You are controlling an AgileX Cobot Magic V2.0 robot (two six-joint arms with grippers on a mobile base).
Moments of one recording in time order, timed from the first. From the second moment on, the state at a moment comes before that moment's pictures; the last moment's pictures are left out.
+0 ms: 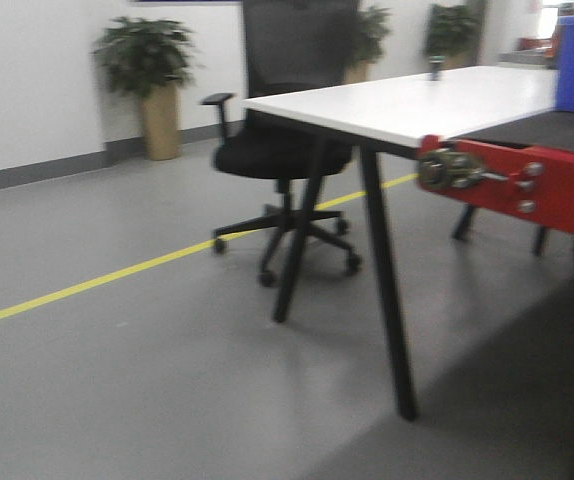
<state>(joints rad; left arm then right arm) -0.07 -0.01 0.03 -0.07 0.07 0.03 0.20 0.27 -0.61 -0.05 0.43 0.07</state>
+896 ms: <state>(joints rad) -0.07 -0.01 0.03 -0.07 0.07 0.03 0.20 0.27 -0.61 -0.05 0.43 0.07</state>
